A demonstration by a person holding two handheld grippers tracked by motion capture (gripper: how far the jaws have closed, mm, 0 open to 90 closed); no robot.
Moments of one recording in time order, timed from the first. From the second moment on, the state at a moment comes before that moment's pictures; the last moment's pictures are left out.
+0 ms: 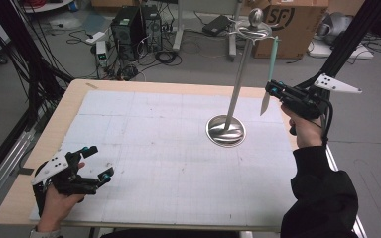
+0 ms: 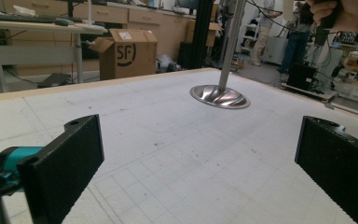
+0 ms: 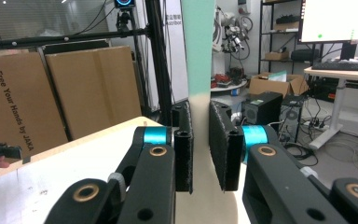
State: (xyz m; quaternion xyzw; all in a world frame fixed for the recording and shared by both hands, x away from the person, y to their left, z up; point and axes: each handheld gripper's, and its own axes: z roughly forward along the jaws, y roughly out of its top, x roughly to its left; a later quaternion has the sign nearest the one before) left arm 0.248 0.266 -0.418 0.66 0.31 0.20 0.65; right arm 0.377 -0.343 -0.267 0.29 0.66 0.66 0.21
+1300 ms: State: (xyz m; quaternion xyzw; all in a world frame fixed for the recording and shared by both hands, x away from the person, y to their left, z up) left arm 0.248 0.268 -0.418 0.66 0.32 0.20 0.65; right arm 0.335 -0.326 -0.292 0.32 0.64 0.63 0.30
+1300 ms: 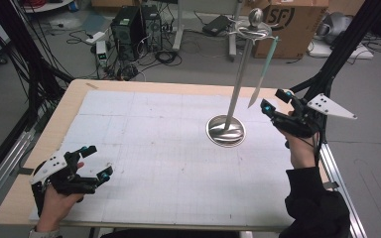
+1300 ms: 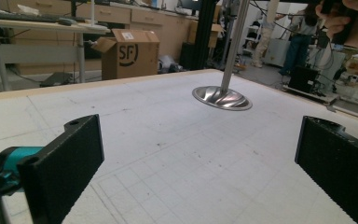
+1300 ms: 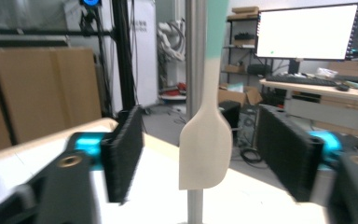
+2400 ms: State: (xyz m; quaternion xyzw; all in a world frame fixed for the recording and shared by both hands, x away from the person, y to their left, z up) left arm 0.250 0.259 -0.415 0.66 0.30 0.21 0.66; right arm 0.293 -0.291 -0.401 0.32 0.70 0.60 0.21
